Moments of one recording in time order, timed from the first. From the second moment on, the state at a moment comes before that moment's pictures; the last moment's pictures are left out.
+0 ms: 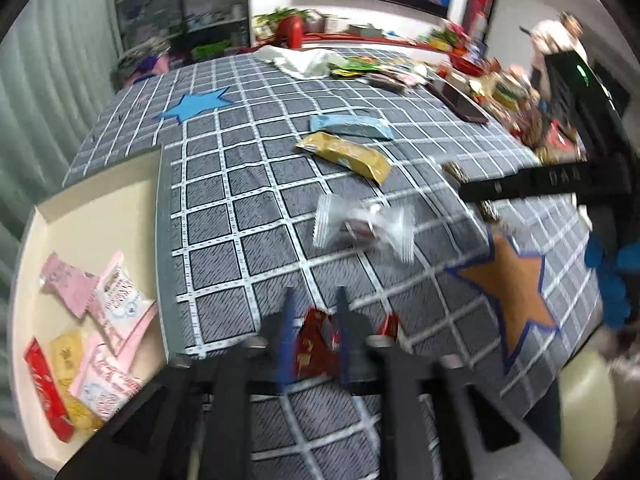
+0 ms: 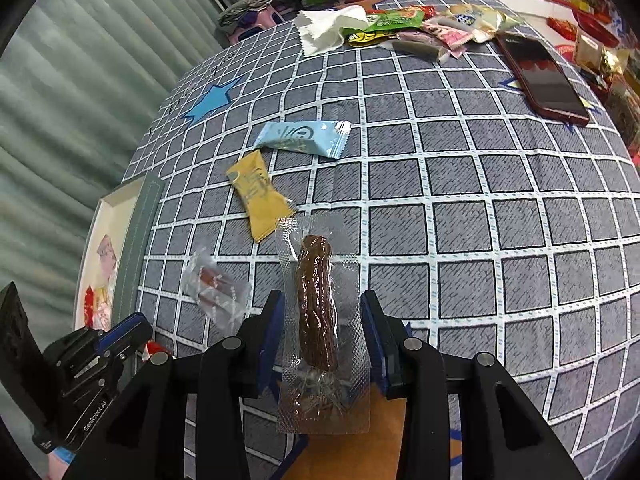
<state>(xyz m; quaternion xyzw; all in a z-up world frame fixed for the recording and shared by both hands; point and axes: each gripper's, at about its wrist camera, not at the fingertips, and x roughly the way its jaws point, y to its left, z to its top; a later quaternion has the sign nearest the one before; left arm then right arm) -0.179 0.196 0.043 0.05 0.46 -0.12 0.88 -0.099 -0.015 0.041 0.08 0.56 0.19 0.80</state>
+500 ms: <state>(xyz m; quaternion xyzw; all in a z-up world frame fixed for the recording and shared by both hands) -0.174 0.171 0.009 0.10 0.49 -0.17 0.85 -0.120 -0.022 0.042 0.09 0.56 0.19 0.80</state>
